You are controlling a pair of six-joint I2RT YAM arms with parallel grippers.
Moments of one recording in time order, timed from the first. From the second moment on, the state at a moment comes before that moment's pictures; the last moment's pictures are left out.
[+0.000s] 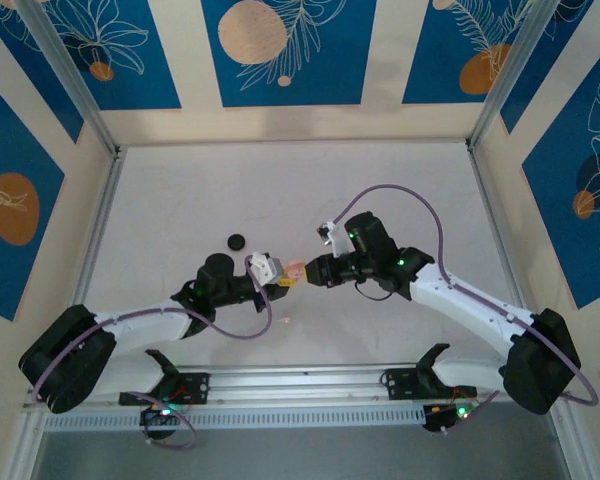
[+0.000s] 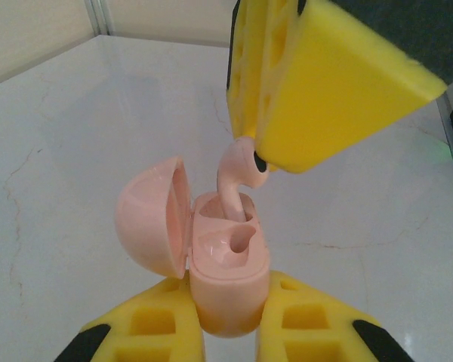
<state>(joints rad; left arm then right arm) -0.74 1.24 0.37 0.58 0.42 0.16 0.70 1.18 0.82 -0.37 -0.48 0.49</state>
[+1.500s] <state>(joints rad) -0.74 1.21 0.34 0.62 0.54 0.16 0.64 1.16 0.86 -0.45 -0.65 0.12</state>
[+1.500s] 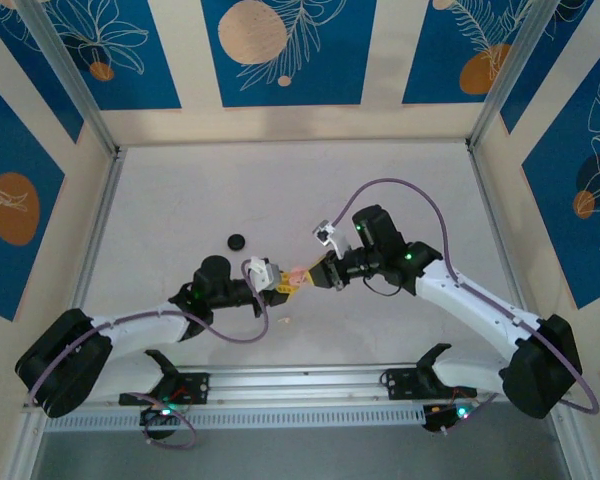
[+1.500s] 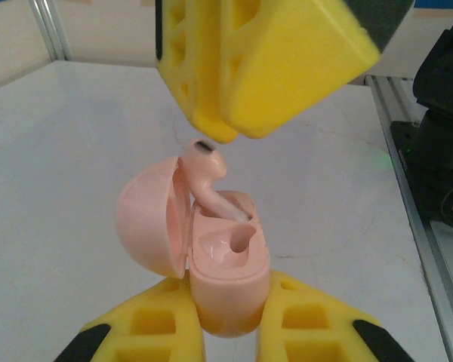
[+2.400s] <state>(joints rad) -0.73 1.13 0.33 0.51 0.16 0.08 0.61 1.35 1.00 -0.66 -0.46 0.27</state>
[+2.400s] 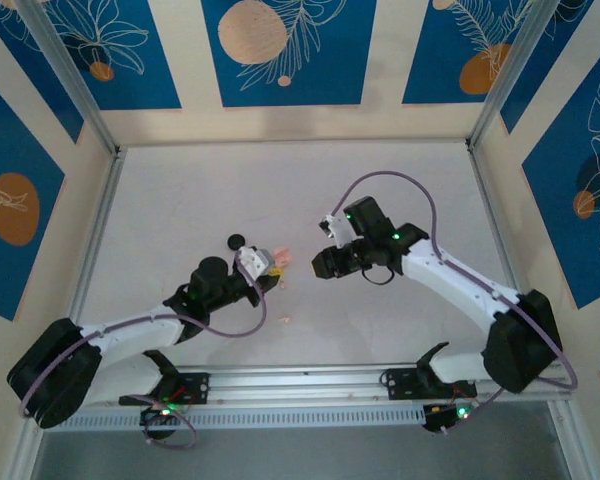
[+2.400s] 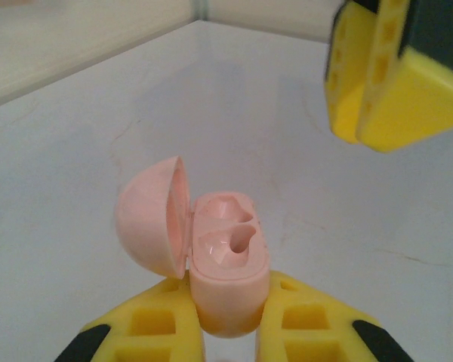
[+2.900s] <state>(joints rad) -0.52 0.83 0.23 0.33 0.01 -0.10 0.77 1.92 1.44 -0.82 -0.30 0.23</state>
